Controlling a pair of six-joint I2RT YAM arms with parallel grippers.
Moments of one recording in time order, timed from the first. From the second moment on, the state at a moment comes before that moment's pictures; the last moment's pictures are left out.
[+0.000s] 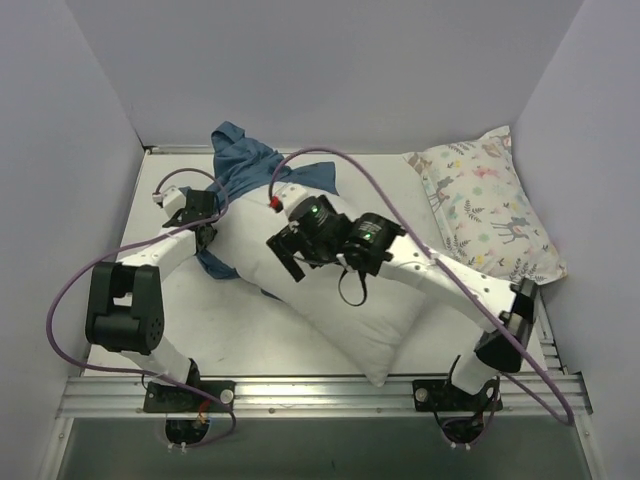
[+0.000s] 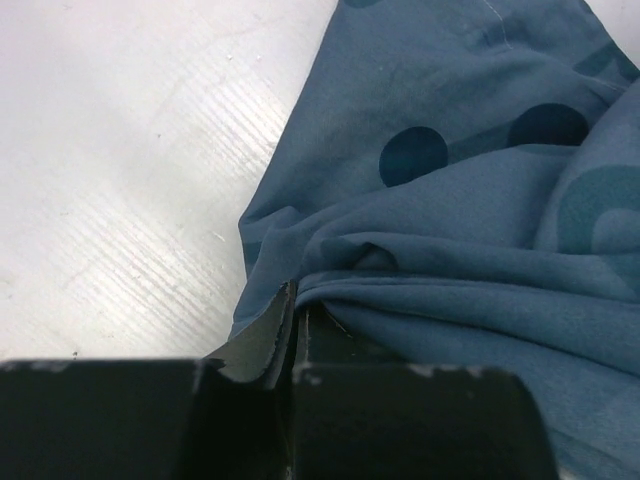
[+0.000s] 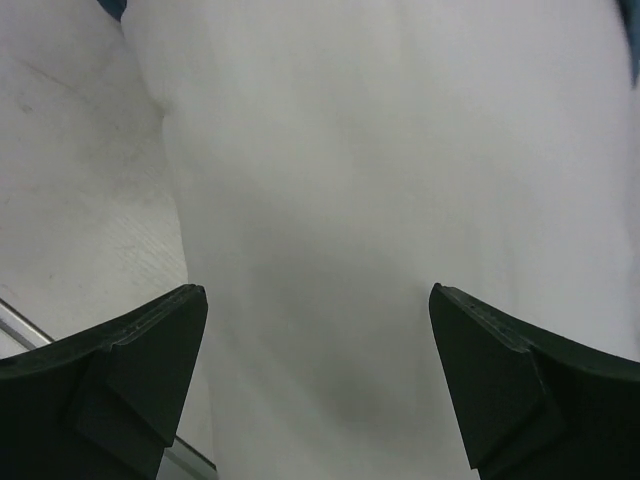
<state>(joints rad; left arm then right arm) -0.12 1.63 0.99 -0.29 -0.54 -0.78 1.02 1.59 1.64 -0.83 0.29 0.10</state>
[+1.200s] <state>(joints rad) -0.11 1.63 1.15 -0.42 -0.39 -0.75 0.77 1.49 1.41 -0.77 0.26 0.23</state>
